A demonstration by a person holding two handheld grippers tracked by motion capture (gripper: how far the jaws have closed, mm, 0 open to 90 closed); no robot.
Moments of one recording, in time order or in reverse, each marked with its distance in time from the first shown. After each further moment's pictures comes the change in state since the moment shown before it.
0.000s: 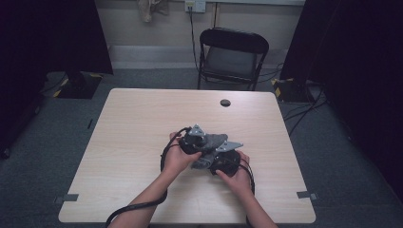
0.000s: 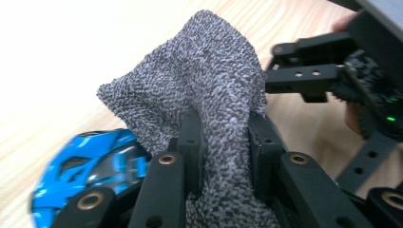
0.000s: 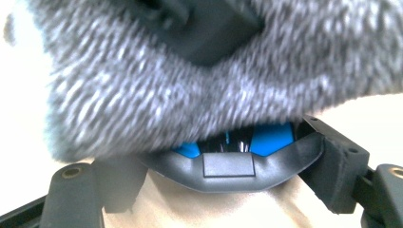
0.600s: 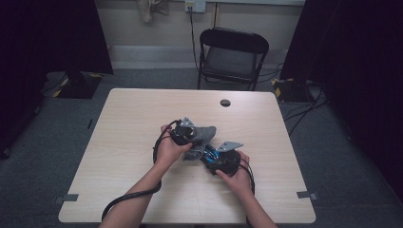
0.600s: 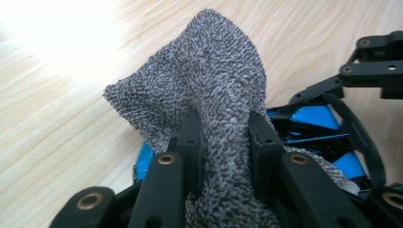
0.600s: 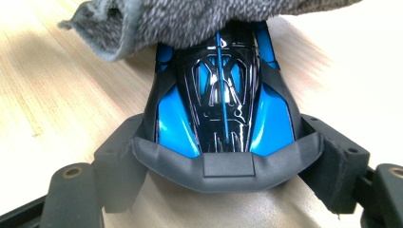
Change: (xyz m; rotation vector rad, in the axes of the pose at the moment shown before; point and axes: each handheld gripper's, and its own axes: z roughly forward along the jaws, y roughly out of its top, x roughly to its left) left arm 0.039 -0.005 -0.008 0.024 0.098 -0.025; right arm 0.000 0.000 0.000 0.000 0.000 0.001
